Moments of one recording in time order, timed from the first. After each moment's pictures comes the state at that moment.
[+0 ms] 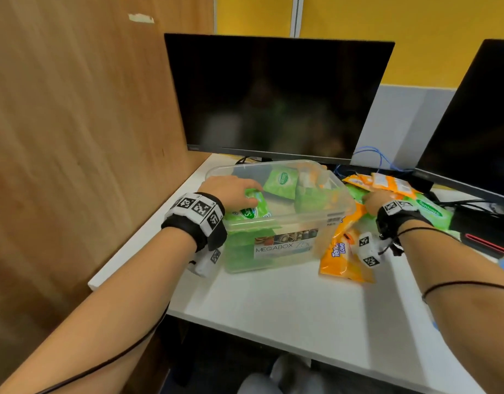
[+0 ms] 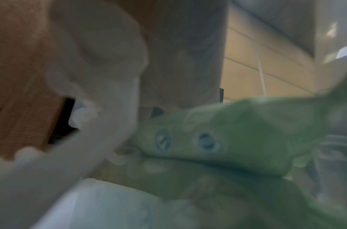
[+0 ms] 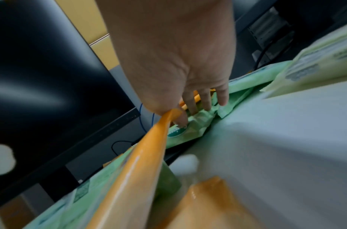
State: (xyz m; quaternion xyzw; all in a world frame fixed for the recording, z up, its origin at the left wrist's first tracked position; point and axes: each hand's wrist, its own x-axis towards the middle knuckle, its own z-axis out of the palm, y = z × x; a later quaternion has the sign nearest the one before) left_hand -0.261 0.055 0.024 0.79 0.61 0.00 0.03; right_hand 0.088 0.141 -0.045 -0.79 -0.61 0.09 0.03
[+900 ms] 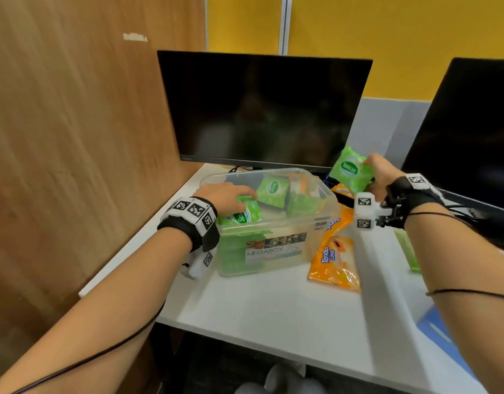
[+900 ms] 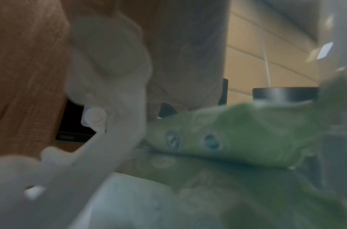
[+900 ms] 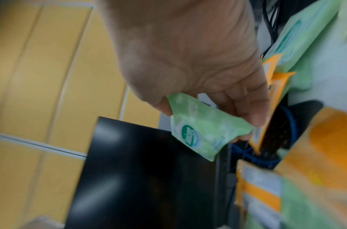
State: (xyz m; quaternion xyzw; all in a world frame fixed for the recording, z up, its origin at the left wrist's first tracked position) left_hand -0.258 0.062 0.027 0.80 0.60 -0.02 0.05; right_hand 0.081 0.113 0.047 -0.63 -0.35 0.53 0.46
